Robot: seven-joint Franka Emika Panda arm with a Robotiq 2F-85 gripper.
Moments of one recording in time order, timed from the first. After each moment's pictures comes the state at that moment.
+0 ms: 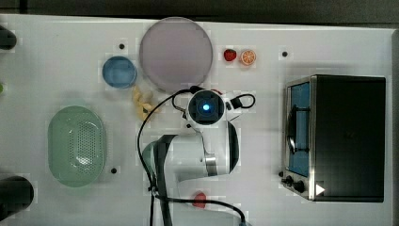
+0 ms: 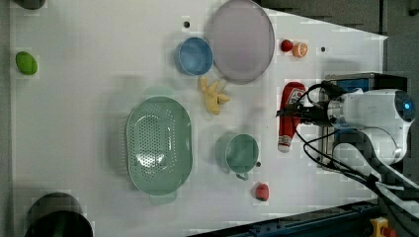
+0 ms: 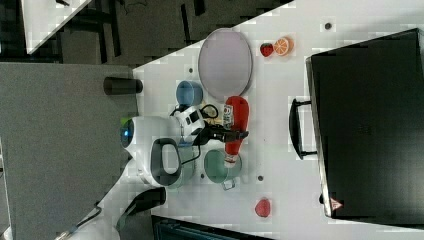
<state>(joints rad) -0.38 0.26 0.36 -2.32 -0.22 0.89 -0.31</state>
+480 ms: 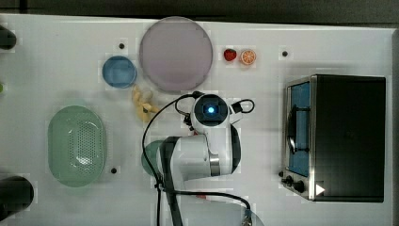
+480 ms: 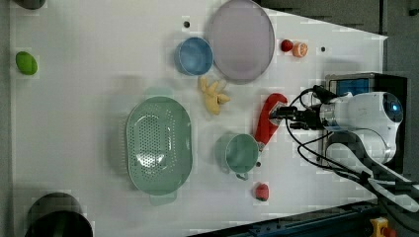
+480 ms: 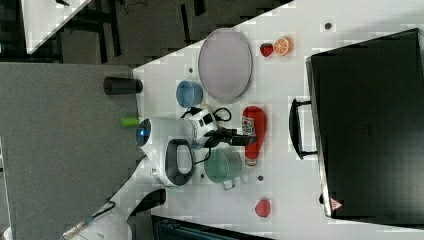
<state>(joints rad) -0.39 0.31 0.35 -2.33 -0.23 0.93 -0.31</state>
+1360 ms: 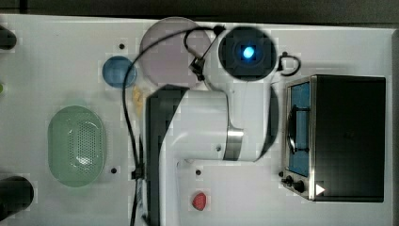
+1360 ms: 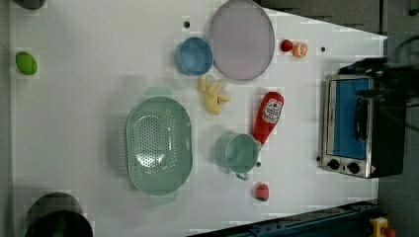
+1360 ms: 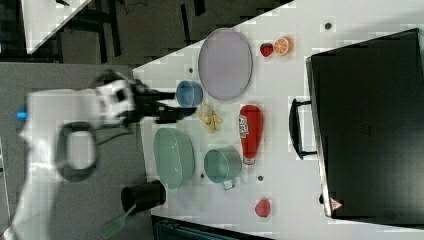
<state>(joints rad) -0.41 0.09 0.36 -1.87 -0.01 0.43 -0.24</state>
